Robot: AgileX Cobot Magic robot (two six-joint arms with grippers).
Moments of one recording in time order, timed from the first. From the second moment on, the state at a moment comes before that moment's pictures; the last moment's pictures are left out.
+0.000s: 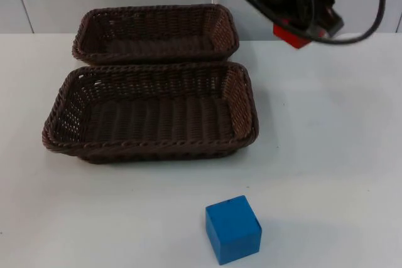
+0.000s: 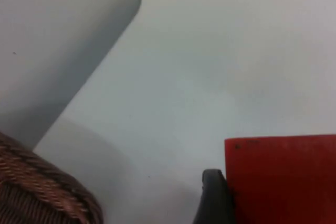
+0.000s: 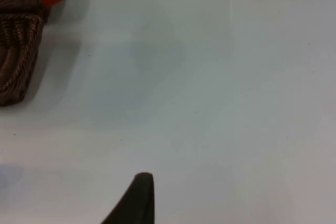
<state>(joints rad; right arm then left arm) 0.06 0.00 -0.52 -0.02 1.08 0.00 -0.70 2.21 -1.89 -0.01 0.53 0.33</state>
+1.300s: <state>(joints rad) 0.06 0.00 -0.52 -0.02 1.08 0.00 -0.68 2.13 -1.89 -0.09 0.62 0.31</state>
